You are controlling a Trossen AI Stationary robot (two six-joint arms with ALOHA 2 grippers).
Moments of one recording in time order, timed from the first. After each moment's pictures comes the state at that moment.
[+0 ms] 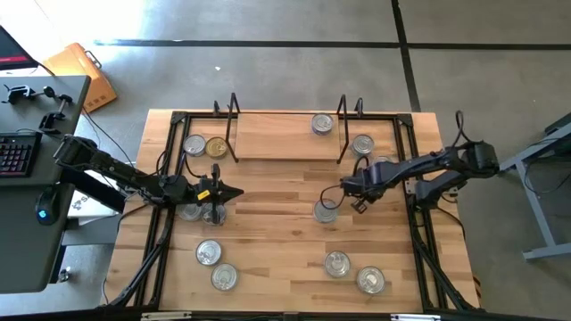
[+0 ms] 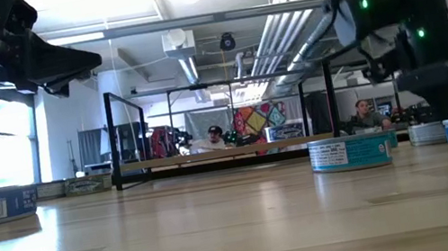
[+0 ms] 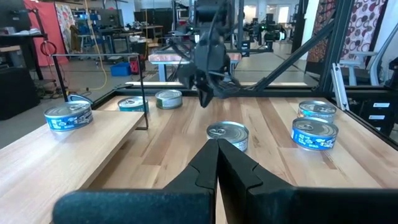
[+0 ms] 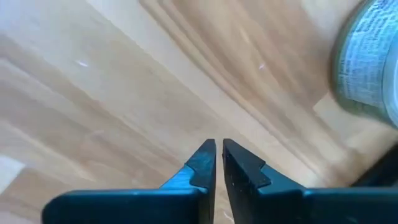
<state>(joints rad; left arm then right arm) -0.27 0.89 0.07 0.78 -0.37 0.01 0.00 1.44 0.73 -0.99 0.16 0.83</state>
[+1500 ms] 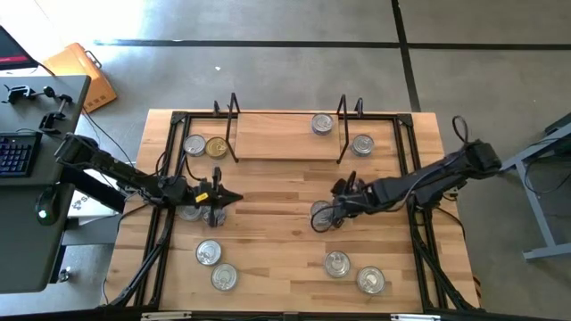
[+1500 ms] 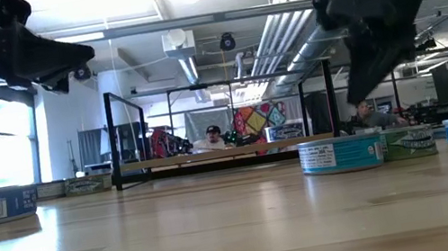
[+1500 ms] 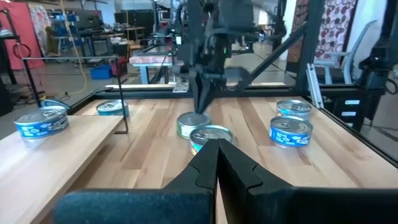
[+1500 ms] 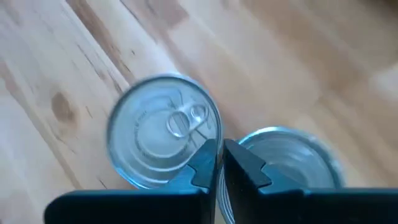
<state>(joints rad) -0.31 0.89 0.08 0.78 -0.32 0.01 0.27 1.42 0.83 -0.56 0.36 0.88</state>
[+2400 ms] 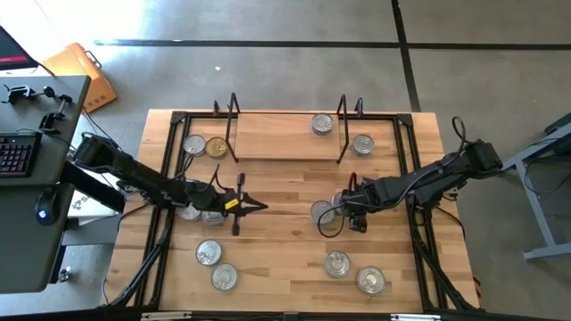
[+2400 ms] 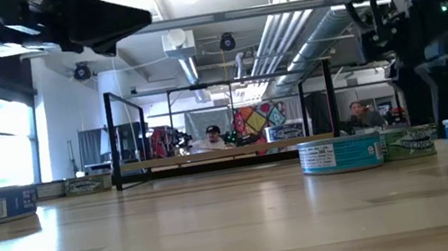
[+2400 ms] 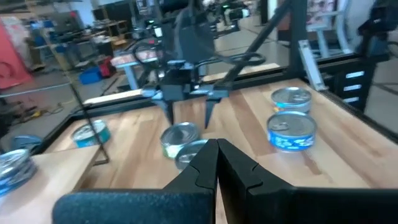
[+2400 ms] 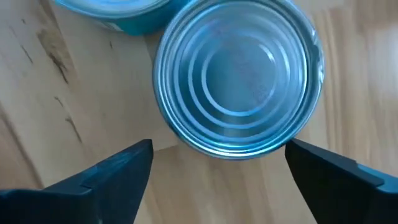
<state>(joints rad) -0.29 1.29 0.41 0.75 -0.25 0.15 0.22 1.42 0.71 -0.71 0.16 0.45</state>
